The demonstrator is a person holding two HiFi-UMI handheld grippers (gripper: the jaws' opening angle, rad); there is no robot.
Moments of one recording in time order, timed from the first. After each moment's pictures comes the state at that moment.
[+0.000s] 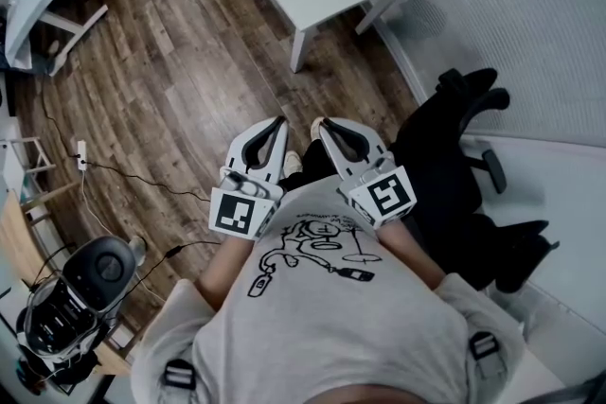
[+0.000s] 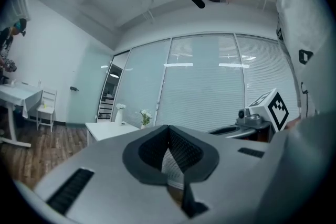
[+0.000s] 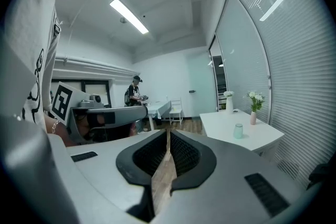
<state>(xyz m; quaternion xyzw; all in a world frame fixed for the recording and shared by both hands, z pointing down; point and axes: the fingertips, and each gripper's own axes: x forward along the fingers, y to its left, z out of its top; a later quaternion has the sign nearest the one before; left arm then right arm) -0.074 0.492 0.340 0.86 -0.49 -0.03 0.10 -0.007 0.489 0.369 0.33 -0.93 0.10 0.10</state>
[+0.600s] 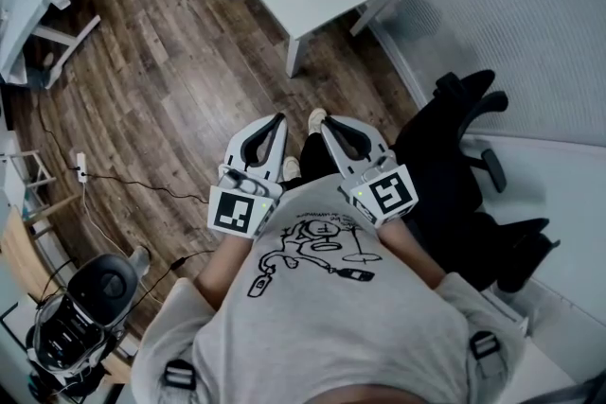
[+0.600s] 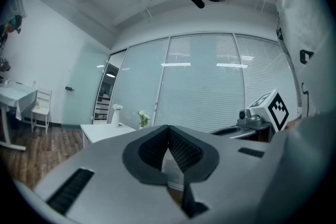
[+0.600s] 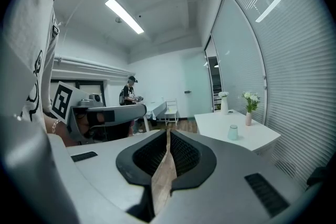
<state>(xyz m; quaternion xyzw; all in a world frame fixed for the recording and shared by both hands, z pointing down) -0.070 0.453 0.342 0.87 -0.48 -0.04 0.10 0.001 0.453 0.375 0.35 -0.93 0.10 0.10</state>
